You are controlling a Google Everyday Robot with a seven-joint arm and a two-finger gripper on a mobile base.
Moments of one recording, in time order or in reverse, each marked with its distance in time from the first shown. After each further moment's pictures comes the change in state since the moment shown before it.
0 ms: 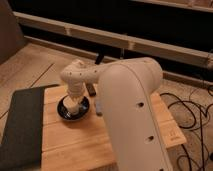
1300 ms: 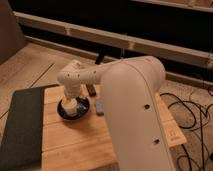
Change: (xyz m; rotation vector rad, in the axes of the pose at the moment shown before) arm -0.004 0.022 -0.024 -0.001 -0.054 -0.054
